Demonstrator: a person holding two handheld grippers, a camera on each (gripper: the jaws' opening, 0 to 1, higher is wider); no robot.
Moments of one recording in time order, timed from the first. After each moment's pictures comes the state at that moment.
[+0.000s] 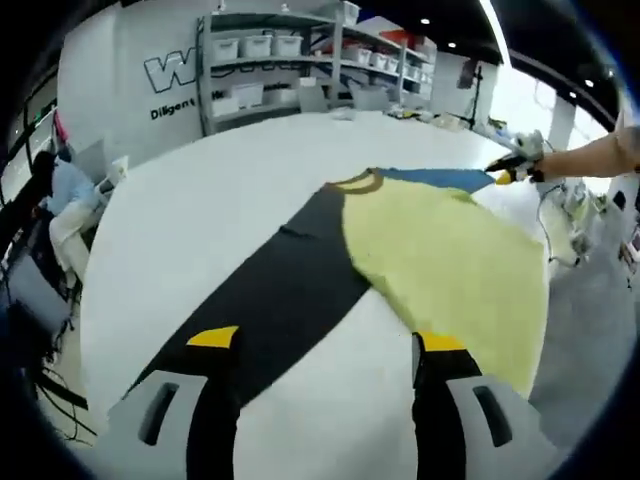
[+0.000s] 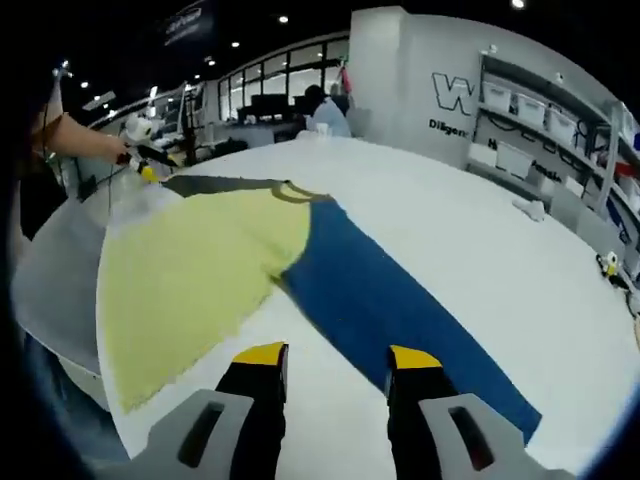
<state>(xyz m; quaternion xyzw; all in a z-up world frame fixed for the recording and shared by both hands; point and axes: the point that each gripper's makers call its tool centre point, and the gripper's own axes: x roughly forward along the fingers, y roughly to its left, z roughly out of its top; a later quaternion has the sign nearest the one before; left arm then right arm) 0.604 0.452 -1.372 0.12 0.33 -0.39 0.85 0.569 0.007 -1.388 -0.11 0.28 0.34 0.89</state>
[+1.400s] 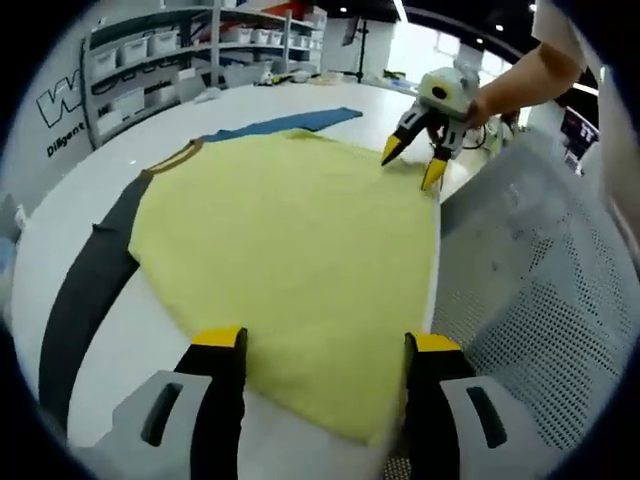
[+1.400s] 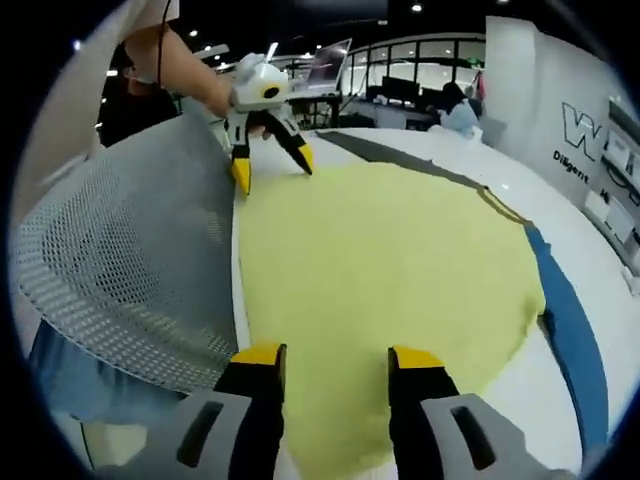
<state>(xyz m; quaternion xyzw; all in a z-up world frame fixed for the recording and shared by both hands) 0.454 0.371 -1.440 0.18 0.36 -0.53 0.74 0.435 0.138 -1.431 -0.19 0.30 0.48 0.80</state>
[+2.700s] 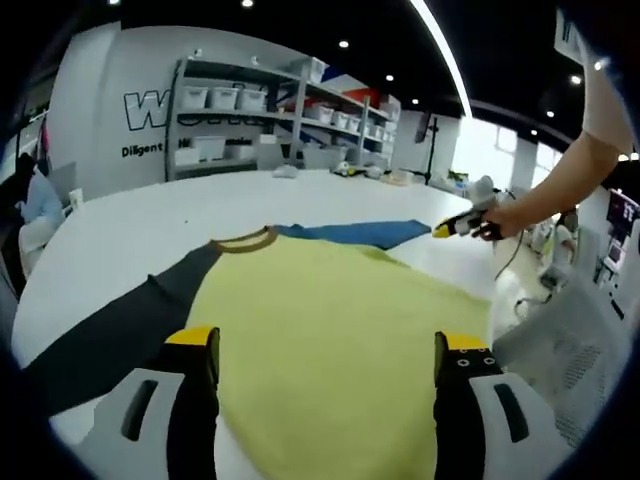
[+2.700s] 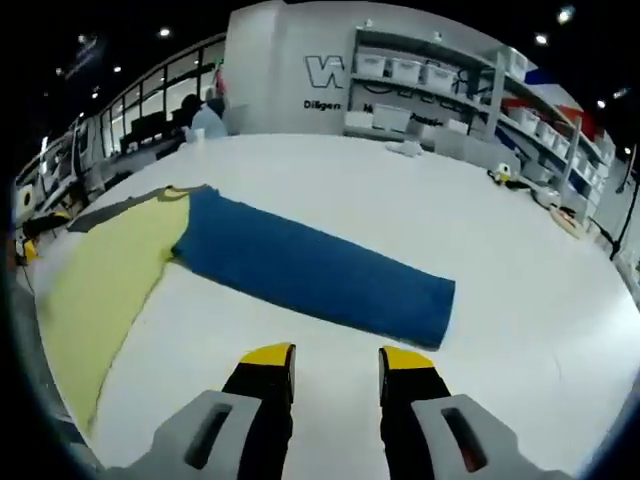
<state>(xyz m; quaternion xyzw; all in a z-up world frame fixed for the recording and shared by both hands) 0.542 0.329 -1.369 0.03 0.22 -0.42 0.88 0.550 -0.159 -1.422 -0.02 0.33 -0.01 0.94</state>
